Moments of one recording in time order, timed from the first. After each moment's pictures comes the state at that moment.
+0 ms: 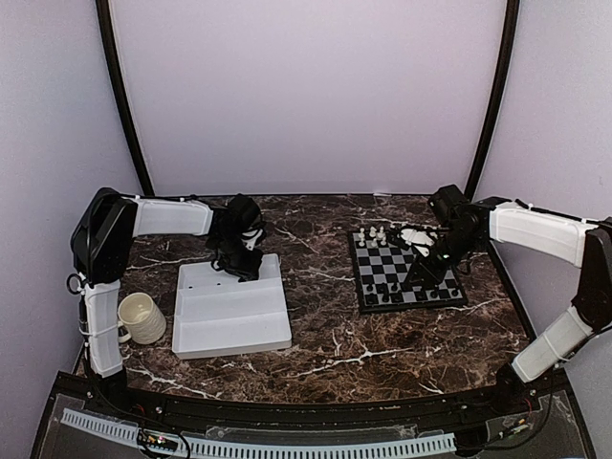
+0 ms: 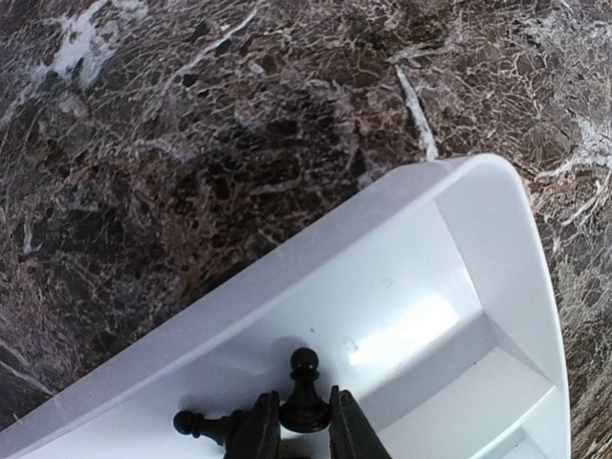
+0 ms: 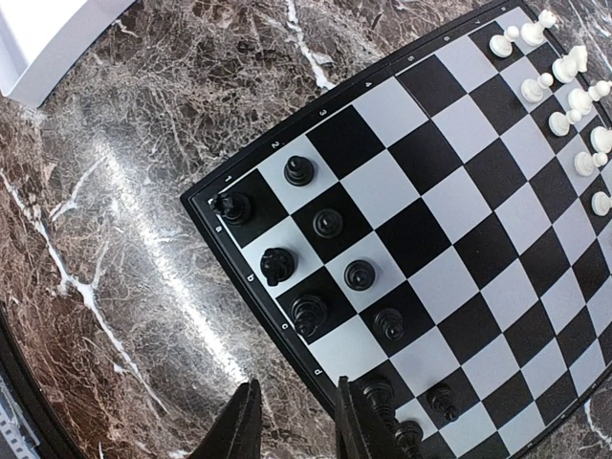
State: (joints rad) left arm -0.55 2.06 1.46 -0.68 0.08 -0.22; right arm 0.41 1.48 1.06 -0.79 -0.32 -0.53
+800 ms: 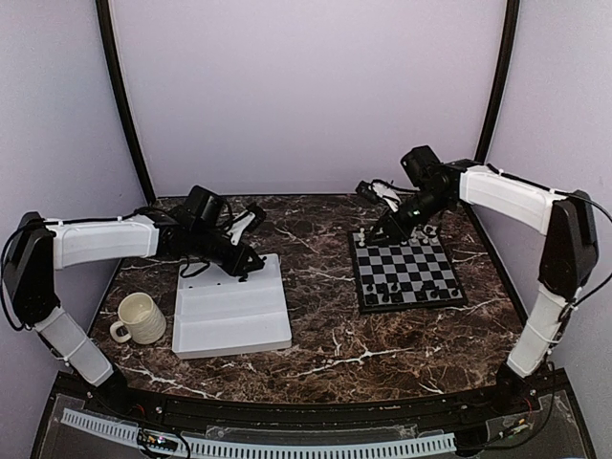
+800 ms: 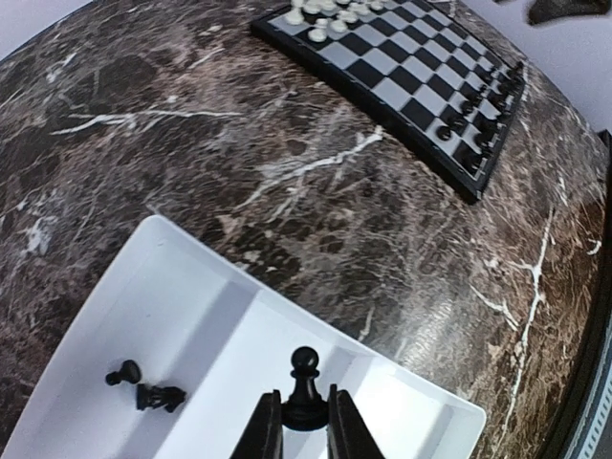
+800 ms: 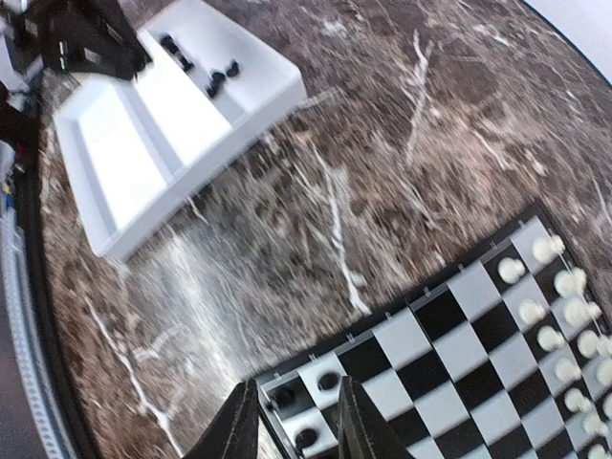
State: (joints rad) left arm -0.59 1.58 1.07 -0.32 0.30 0.01; right arm 0.46 1.72 1.46 -0.81 -0.54 -0.45
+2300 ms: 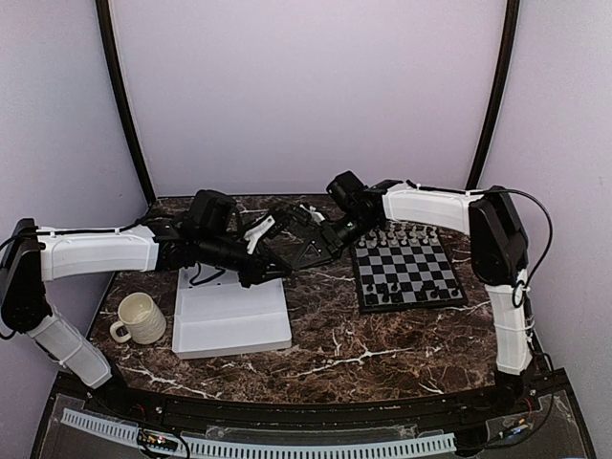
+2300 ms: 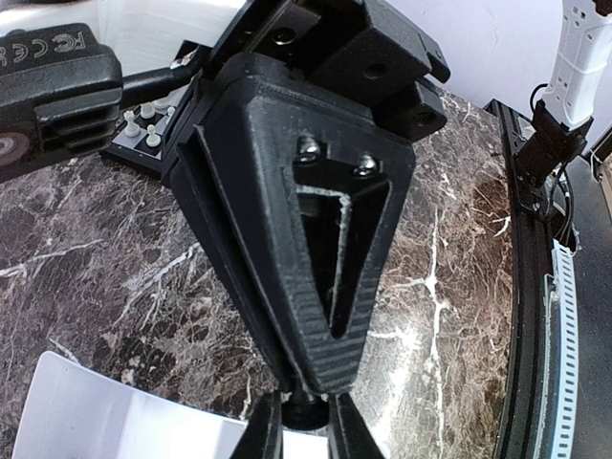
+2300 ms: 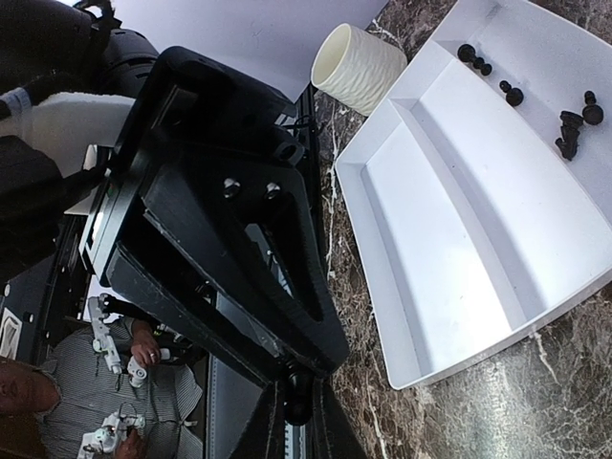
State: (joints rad) left arm -0.74 1.51 1.01 -0.14 0.47 0.12; right arm 0.70 2.17 1.80 -0.73 -1.25 0.04
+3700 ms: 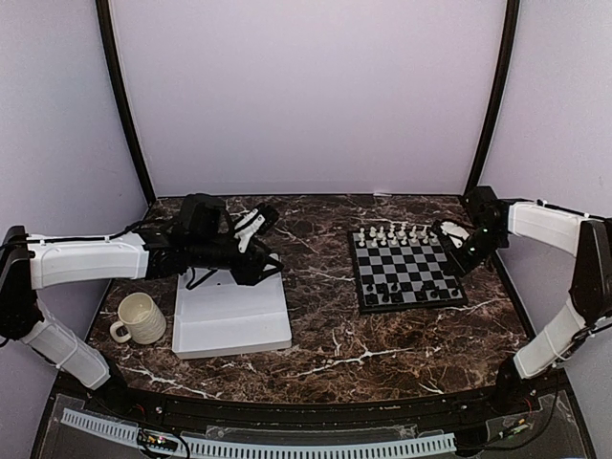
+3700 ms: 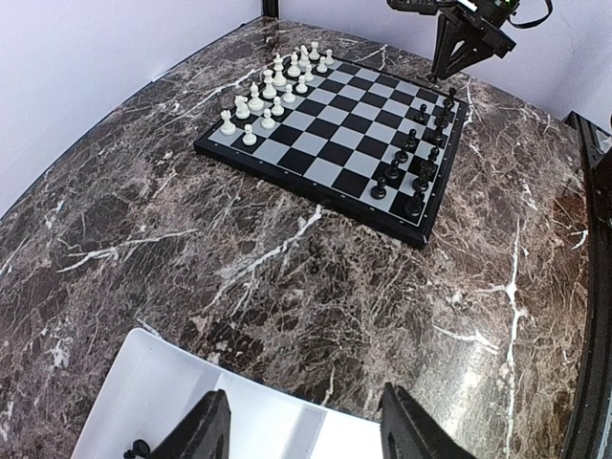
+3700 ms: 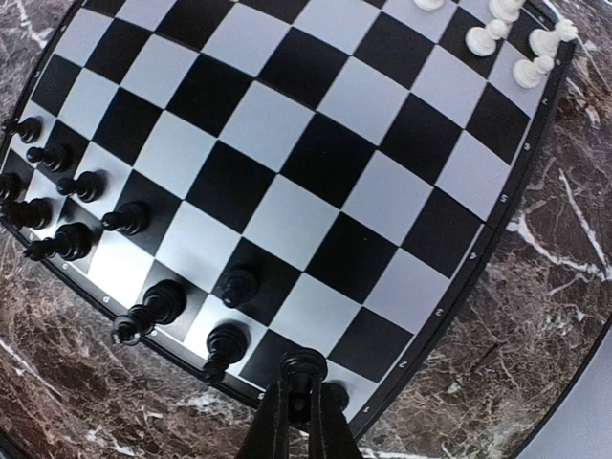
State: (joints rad) left arm -0.73 1.44 0.93 -0.06 0.25 0.14; right arm 0.13 1.51 1.04 -0.79 -0.17 -0.44
